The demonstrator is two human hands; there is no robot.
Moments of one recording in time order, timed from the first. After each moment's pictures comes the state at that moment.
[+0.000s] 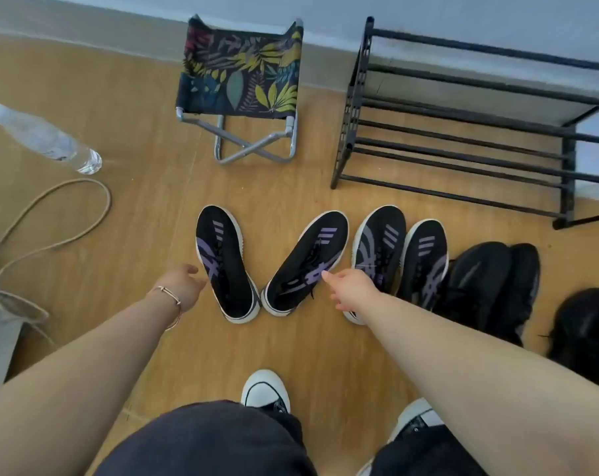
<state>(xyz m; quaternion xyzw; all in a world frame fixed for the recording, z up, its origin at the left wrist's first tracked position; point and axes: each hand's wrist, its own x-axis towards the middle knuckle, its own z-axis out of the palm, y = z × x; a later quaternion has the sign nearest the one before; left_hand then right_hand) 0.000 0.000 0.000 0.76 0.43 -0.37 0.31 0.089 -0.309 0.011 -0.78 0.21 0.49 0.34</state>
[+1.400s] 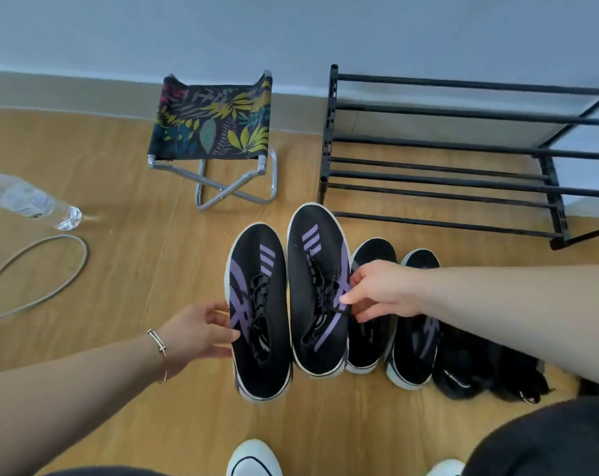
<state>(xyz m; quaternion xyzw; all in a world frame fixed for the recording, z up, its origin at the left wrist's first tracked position) 0.027 -0.061 0.033 0.64 0.35 -0.33 0.60 0.176 -0.358 0.035 -0.69 0.14 0.57 0.42</state>
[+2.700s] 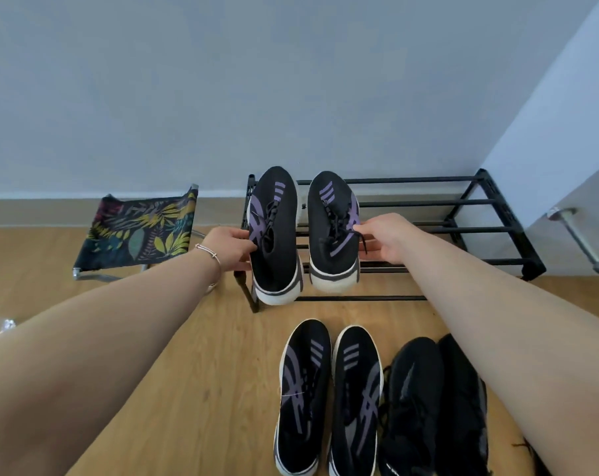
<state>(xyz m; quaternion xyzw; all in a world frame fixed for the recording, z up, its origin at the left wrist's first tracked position) 0.310 -0.199 0.097 0.77 0.23 -0.17 0.57 0.371 -0.491 0.097 -0.72 0.20 0.26 0.61</state>
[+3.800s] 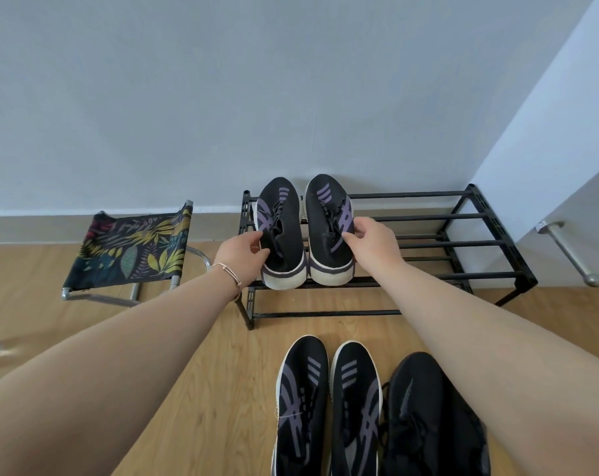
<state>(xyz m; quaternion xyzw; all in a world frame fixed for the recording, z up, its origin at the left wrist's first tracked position) 0.325 -0.224 0.084 0.93 0.11 -0.04 0.34 0.360 -0.472 0.095 -0.93 0.01 0.03 0.37</state>
